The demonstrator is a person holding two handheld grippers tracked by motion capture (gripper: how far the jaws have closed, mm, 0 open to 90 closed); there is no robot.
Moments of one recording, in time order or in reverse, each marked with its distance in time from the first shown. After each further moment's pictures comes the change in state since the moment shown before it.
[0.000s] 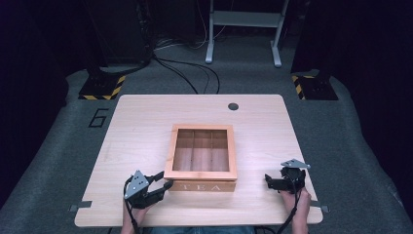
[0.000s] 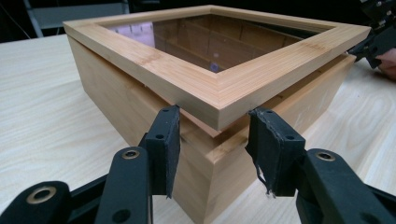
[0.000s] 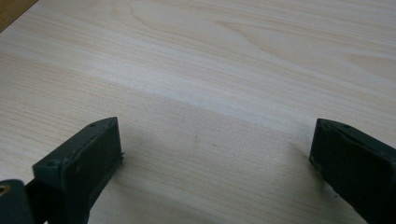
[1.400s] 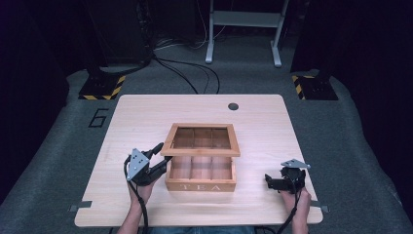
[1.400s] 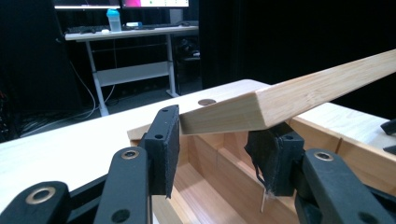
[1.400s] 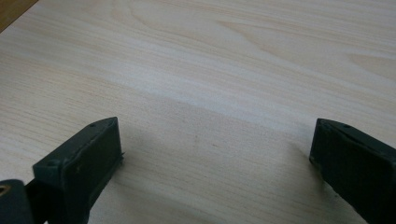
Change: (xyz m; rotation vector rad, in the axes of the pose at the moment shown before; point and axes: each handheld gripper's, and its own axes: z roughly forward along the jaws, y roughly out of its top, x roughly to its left) left arm 0.013 0.068 0.019 -0.204 0.178 0.051; right arm 0.000 0.000 0.000 0.002 0.003 -0.004
